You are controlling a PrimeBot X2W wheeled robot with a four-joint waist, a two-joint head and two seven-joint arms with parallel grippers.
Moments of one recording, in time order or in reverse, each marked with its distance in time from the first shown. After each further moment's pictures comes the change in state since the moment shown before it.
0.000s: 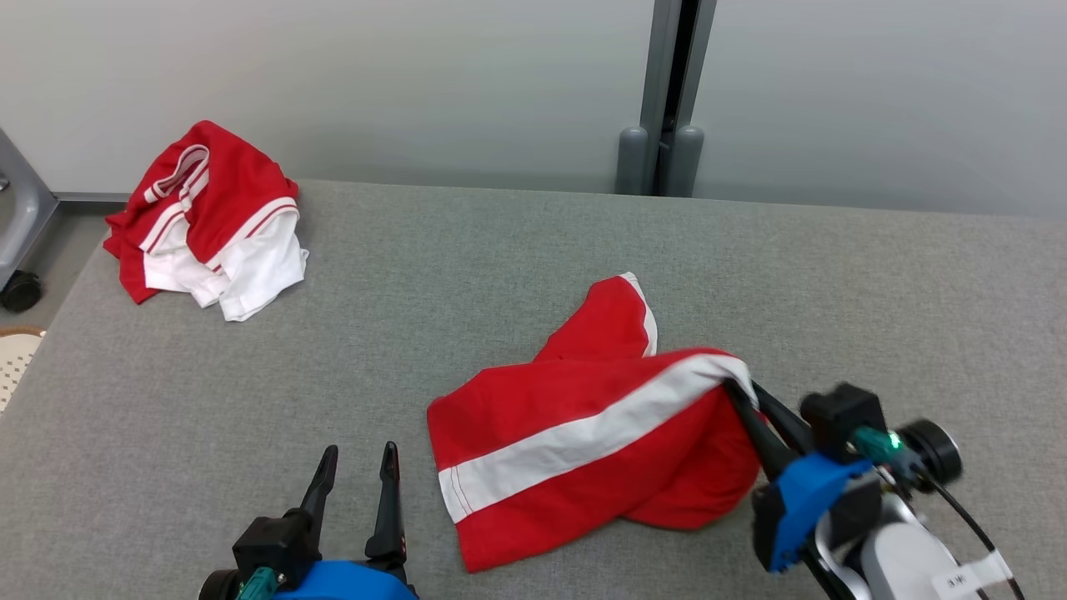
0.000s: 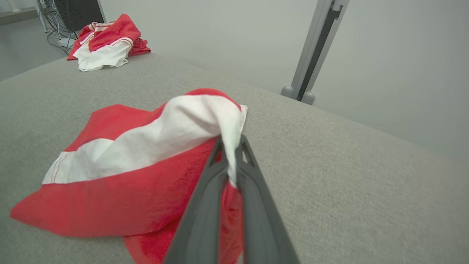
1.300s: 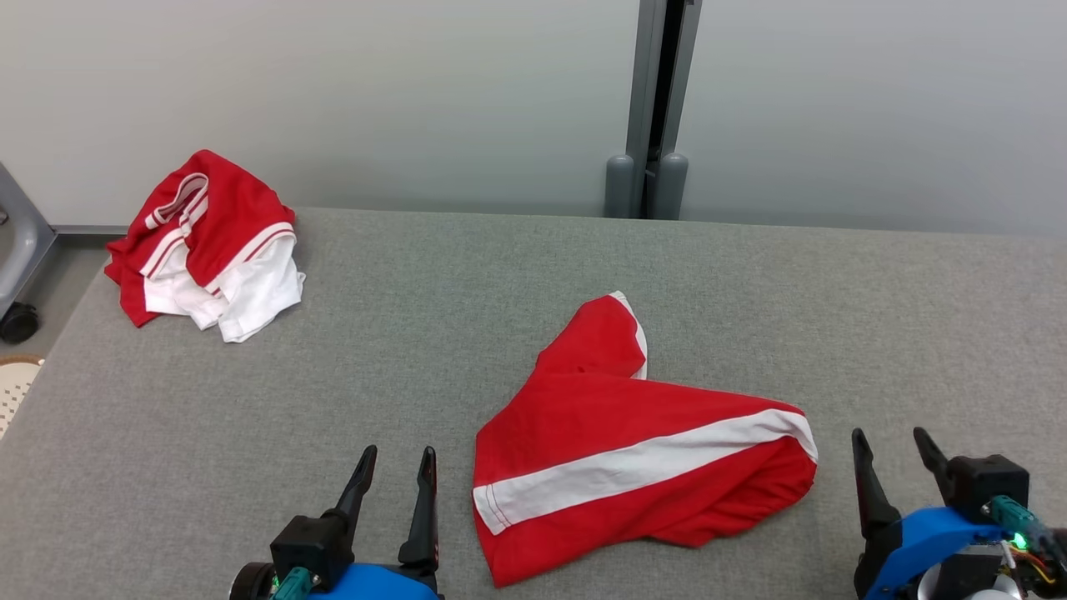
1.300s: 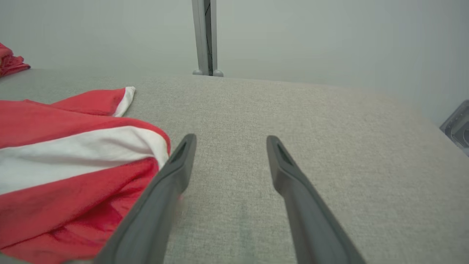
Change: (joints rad) left arm -0.007 0.000 -0.076 0.003 0.002 -0.008 0.000; right arm 0.141 0.086 -0.408 0.121 -0.120 0.000 -0.163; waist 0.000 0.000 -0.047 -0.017
